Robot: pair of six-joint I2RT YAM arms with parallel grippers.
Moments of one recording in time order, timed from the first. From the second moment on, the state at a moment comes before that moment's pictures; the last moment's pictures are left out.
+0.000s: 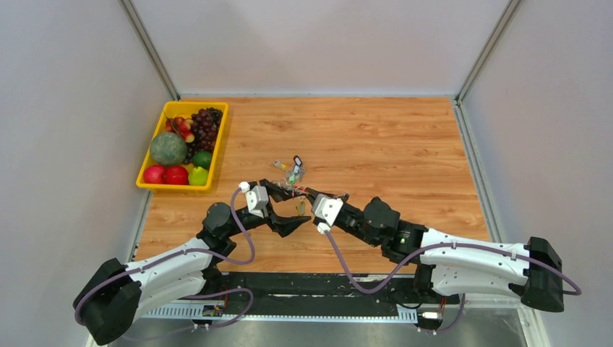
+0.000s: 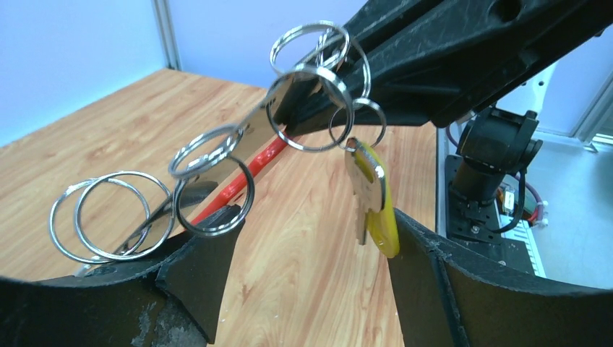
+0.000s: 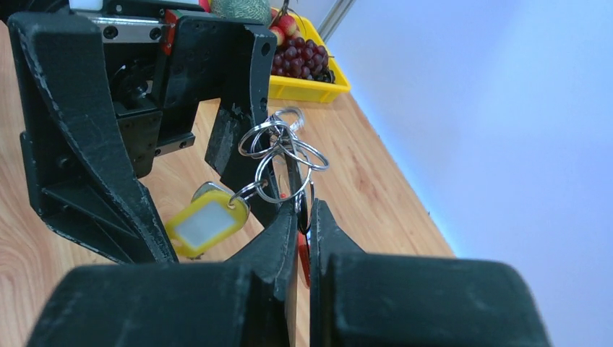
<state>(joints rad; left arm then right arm) -0.74 0.91 0.21 0.94 0.52 -0.18 1.23 0.98 0.65 0.35 0.22 -0.53</state>
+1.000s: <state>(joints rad) -0.73 0.89 0.18 1.00 0.55 -0.18 1.29 1.09 0.65 0.39 0.37 -0.60</state>
